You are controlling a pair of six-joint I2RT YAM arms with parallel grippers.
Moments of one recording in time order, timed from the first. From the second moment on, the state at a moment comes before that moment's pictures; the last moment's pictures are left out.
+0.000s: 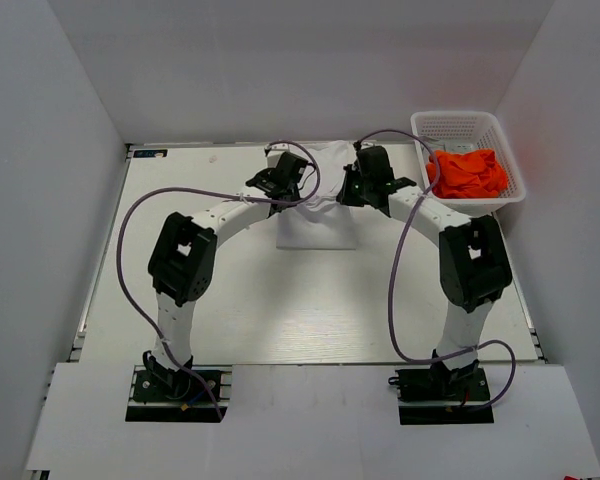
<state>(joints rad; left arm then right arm) -0.59 2.03 1.60 -0.36 -0.42 -0.61 0.44 1.86 1.37 -0.21 -0.08 0.40</state>
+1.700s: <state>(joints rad) -0.44 2.41 1.97 -0.18 -0.02 -0.36 0.34 1.79 0.98 0.07 -0.47 0.47</state>
